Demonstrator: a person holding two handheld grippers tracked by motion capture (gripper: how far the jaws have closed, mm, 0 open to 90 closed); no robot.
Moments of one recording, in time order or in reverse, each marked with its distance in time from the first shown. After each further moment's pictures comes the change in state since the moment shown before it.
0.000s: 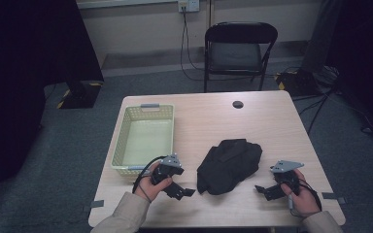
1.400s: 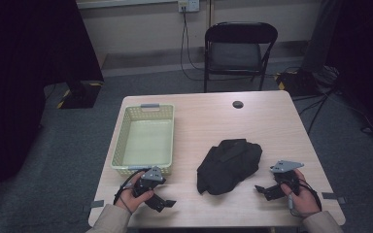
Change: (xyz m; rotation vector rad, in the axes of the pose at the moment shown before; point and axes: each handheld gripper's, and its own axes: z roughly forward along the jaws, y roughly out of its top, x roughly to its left) left arm 0.010 -0.065 -0.024 0.052 0.060 0.024; right arm 0.000 0.000 0.000 0.000 0.000 0.000
